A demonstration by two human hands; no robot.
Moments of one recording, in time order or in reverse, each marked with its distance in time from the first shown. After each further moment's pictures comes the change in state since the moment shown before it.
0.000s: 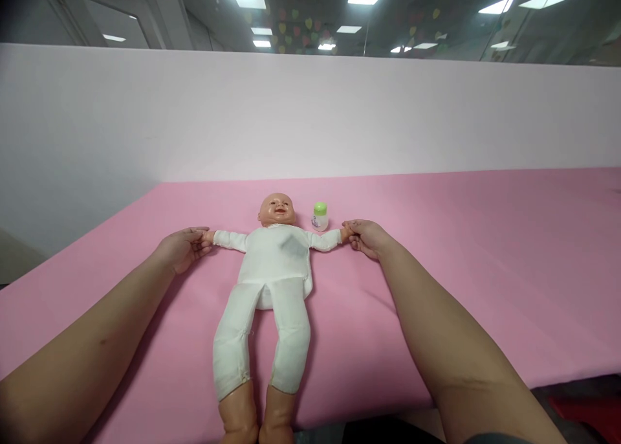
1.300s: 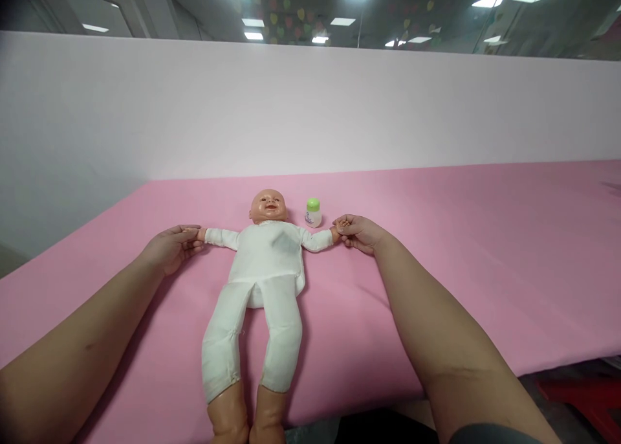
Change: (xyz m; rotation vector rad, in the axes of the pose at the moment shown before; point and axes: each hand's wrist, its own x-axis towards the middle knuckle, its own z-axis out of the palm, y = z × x) left_hand -0.004 0.000 -0.006 0.049 -0.076 0.081; right_hand -0.007 -0.003 -0.005 -0.082 -0.241 -0.024
